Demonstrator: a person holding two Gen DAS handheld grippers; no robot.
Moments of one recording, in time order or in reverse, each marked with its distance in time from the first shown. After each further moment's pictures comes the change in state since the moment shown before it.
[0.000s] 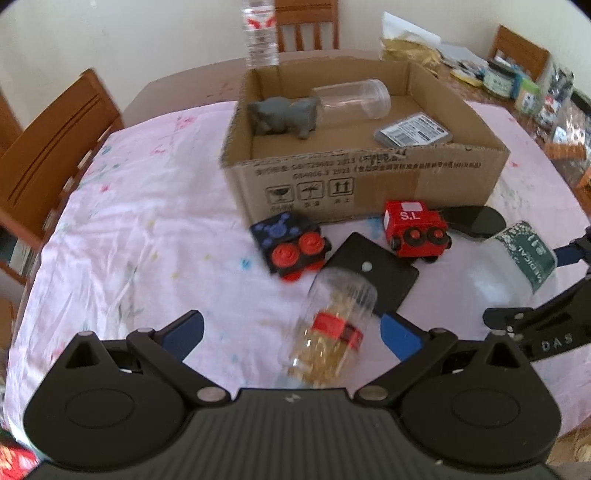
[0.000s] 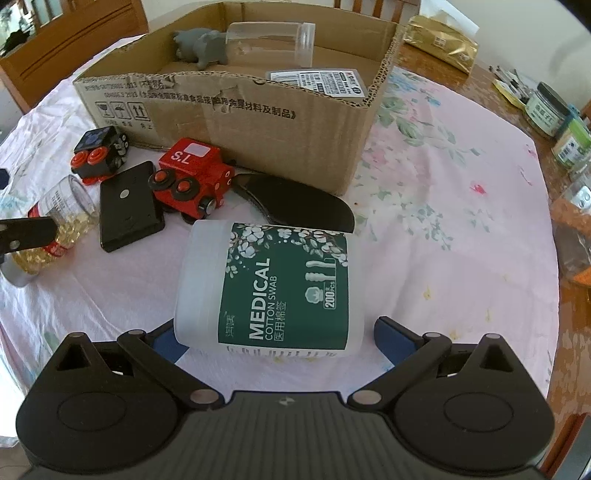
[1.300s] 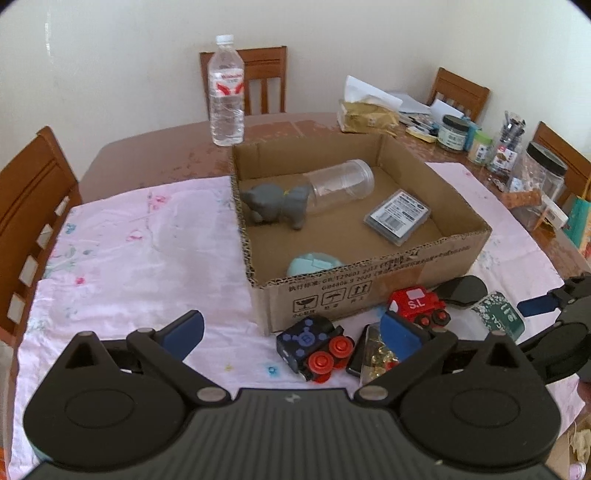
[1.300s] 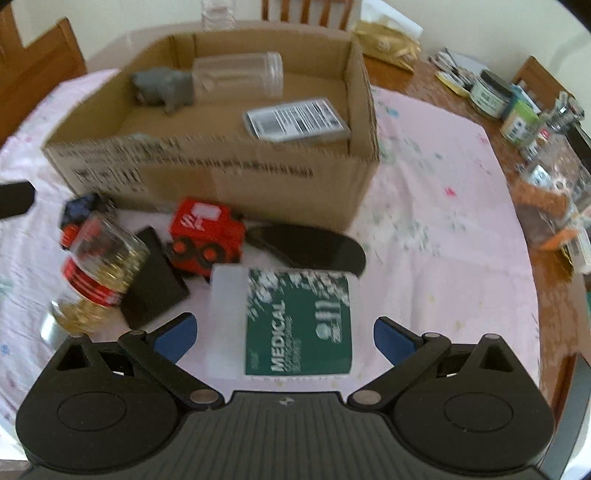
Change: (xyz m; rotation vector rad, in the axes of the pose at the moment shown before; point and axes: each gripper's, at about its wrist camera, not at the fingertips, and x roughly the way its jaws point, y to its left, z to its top) left arm 0.009 0.059 0.052 0.122 -0.181 -0.232; right arm -0.009 0.044 0.026 0.235 -0.012 -0.184
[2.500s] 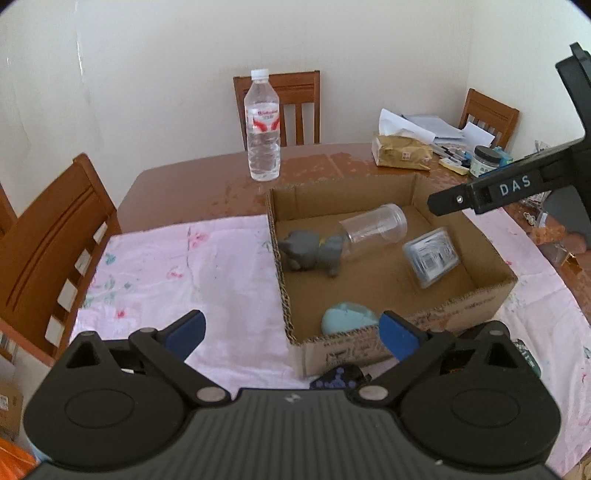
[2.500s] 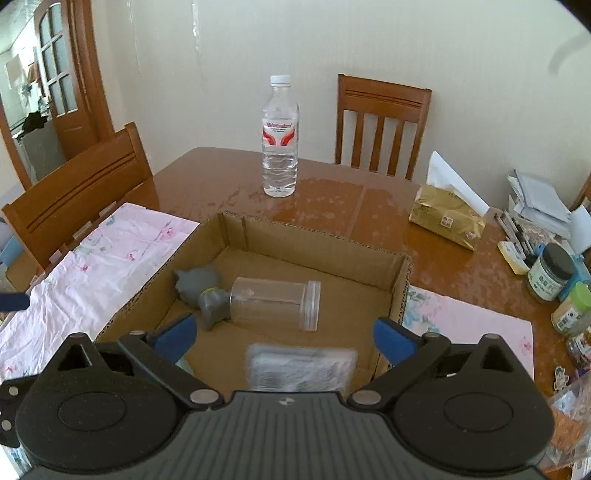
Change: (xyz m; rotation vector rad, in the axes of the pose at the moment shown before) left arm -0.018 0.005 0.032 -0.038 -0.064 0.126; right arm -0.043 -0.027 0.152 -0.149 -0.345 0.256
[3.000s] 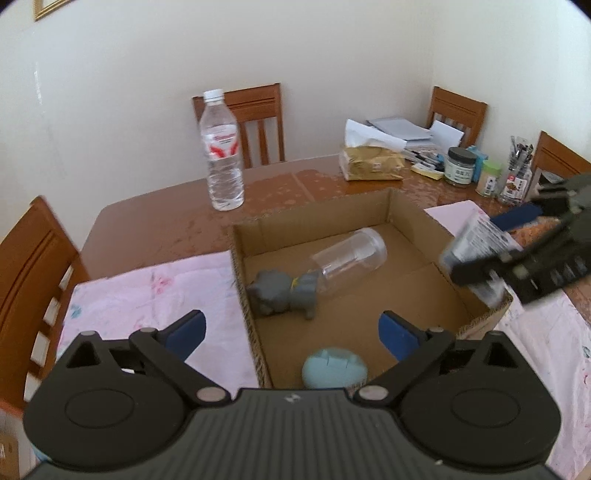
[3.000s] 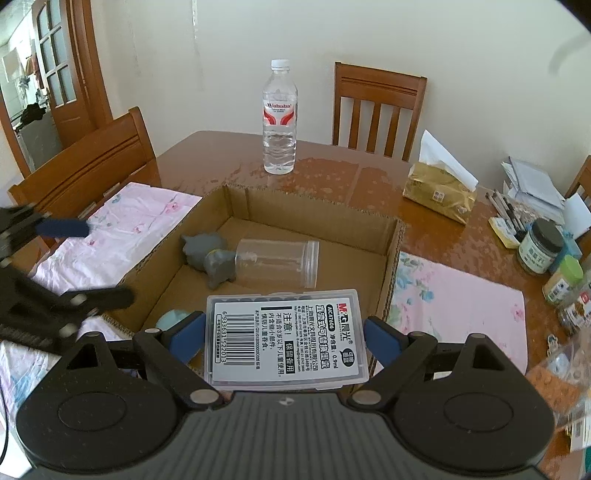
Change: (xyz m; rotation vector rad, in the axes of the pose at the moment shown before) left arm 0.027 -0.011 0.031 0.101 -0.047 -0.076; right arm -0.017 0.002 -0.025 -0.015 0.033 0.002
